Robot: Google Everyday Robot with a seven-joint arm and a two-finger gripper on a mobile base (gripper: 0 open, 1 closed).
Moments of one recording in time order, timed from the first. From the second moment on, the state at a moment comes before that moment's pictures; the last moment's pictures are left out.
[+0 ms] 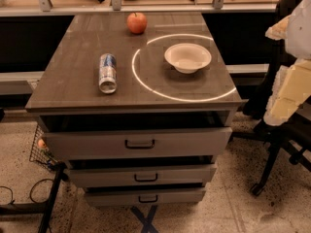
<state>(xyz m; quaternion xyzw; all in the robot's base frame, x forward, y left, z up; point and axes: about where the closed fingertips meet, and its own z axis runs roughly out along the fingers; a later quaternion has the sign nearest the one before) 0.438 -0.214 0.986 -0.60 0.78 -0.05 0.17</state>
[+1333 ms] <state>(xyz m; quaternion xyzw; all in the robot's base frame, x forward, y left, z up) 0.536 -0.199 1.011 -0.43 0.86 0.08 0.25</state>
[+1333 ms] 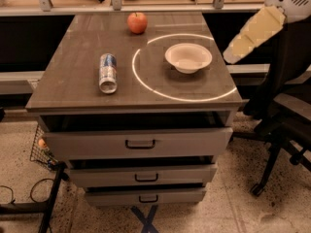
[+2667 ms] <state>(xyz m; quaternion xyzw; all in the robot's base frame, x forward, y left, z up) 0.611 -0.112 1.016 -0.25 0.95 0.00 0.19</state>
